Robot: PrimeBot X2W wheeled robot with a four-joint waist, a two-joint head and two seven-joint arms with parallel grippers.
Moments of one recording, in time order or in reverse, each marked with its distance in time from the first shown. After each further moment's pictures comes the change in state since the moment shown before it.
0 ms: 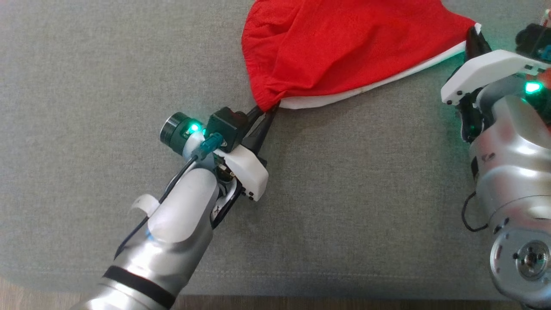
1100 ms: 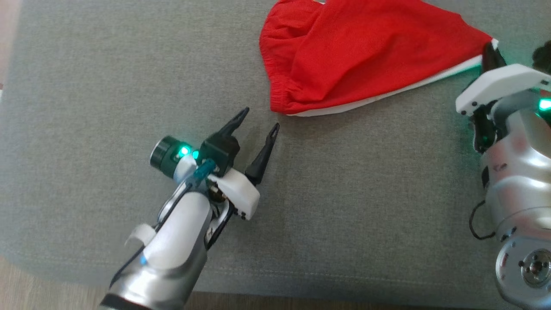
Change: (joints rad) left arm 0.142 0.001 0.109 -0.098 0.128 0.016 0.000; right arm 0.059 -0.027 -0.027 -0.036 0.034 0.000 0.015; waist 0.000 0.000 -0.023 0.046
